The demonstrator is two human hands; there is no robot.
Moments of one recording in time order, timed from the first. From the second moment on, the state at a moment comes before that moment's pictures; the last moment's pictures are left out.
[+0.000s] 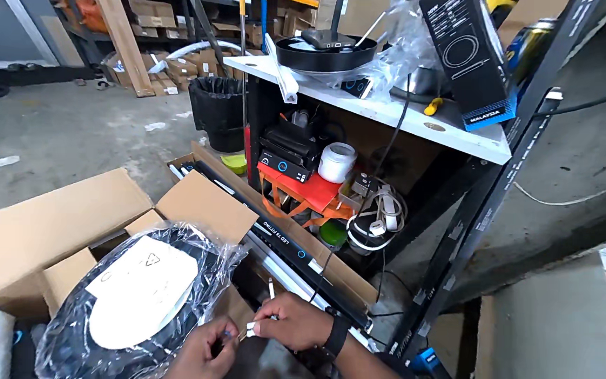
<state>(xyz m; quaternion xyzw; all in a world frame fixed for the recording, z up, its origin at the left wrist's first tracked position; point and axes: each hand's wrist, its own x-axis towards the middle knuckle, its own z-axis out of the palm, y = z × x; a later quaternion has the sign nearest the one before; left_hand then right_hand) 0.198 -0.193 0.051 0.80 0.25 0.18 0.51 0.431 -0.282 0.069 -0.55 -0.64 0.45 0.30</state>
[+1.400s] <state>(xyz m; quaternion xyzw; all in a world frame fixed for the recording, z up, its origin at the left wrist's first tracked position) 0.204 -0.185 0.046 0.75 0.22 0.20 0.59 0.429 -0.286 0.064 -0.58 -0.59 0.46 0.32</state>
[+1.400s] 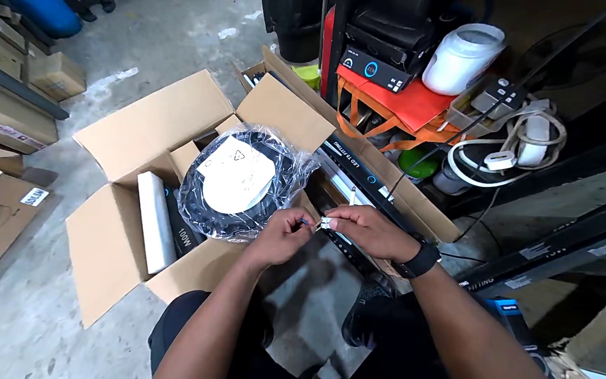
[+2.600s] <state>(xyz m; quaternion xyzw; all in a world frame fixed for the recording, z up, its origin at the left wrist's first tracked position) 0.201 -0.180 0.050 0.75 0.19 0.13 0.61 0.437 -0.287 0.063 -0.55 -0.66 0.45 0.24</state>
